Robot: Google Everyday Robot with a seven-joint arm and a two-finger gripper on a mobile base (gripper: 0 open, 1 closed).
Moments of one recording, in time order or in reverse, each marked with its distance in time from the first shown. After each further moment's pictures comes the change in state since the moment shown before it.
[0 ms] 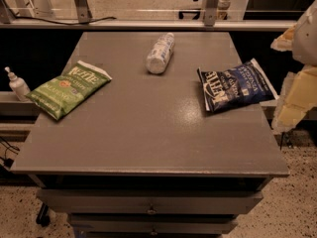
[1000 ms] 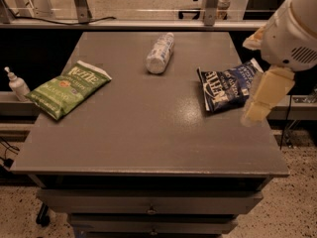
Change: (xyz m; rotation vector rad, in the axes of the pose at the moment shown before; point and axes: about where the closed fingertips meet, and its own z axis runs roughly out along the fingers) arm -0.045 -0.004 0.021 0.005 -0.101 -0.044
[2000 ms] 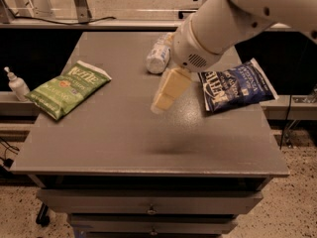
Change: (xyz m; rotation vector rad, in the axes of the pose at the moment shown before) arm -0.152 -0.015 0.083 -0.013 -0.323 -0.068
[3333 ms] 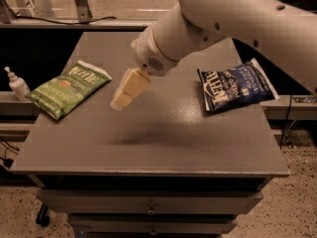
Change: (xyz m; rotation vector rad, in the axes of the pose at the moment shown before) arm -0.065 -0.002 0.064 -0.038 -0.167 0.038
